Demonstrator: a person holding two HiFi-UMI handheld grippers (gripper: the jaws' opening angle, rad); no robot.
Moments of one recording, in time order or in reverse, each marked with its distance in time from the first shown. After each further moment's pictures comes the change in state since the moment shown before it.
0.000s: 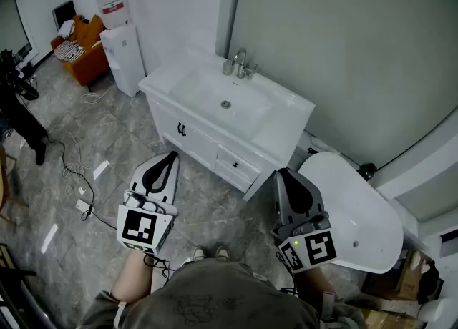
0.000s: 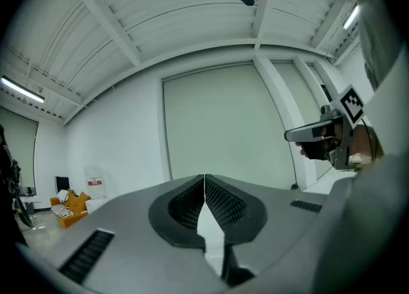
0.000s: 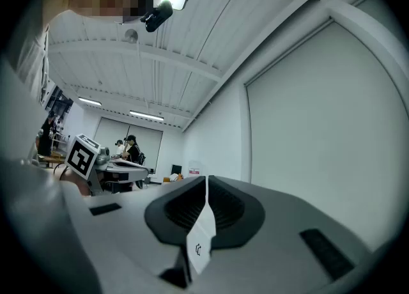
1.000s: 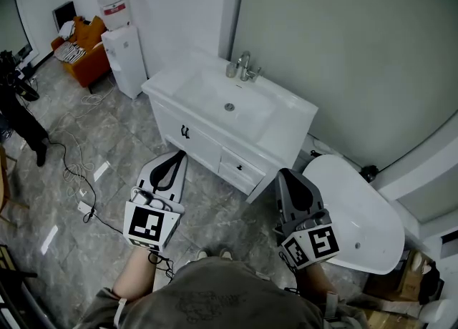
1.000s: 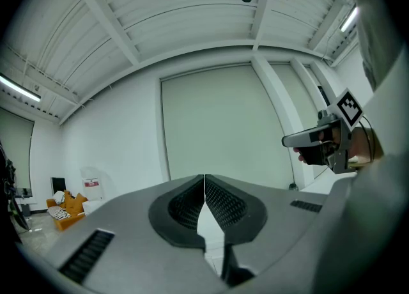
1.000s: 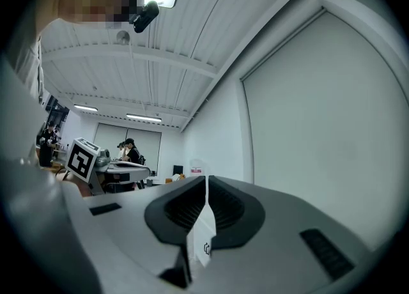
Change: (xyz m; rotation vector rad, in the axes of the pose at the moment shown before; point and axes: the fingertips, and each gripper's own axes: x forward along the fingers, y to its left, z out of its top) left arm 0.009 0.010 -0.005 0.017 -0.015 -0.039; right arm 0.018 0.006 -0.017 0.083 0.025 0.005
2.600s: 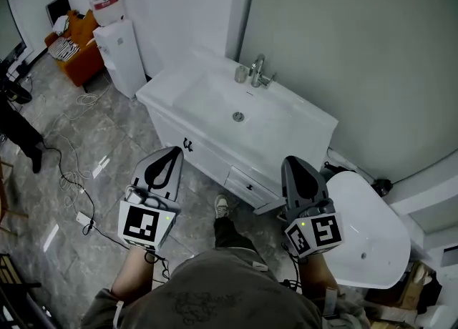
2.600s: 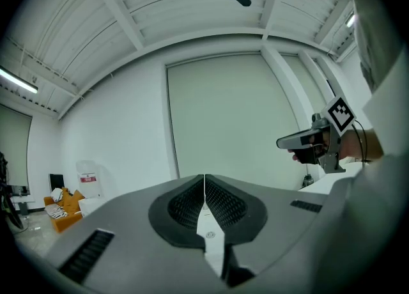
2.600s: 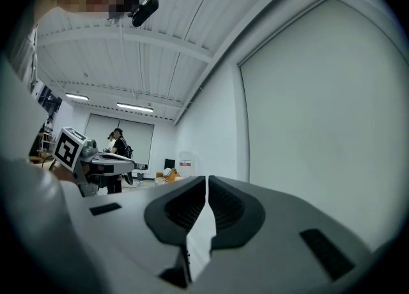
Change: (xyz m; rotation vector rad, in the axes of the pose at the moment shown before) left arm 0.132 0.116 -0.073 -0.010 0.030 0.007; right arm 0.185 -0.077 -0.061 -0.037 0.036 -0.047
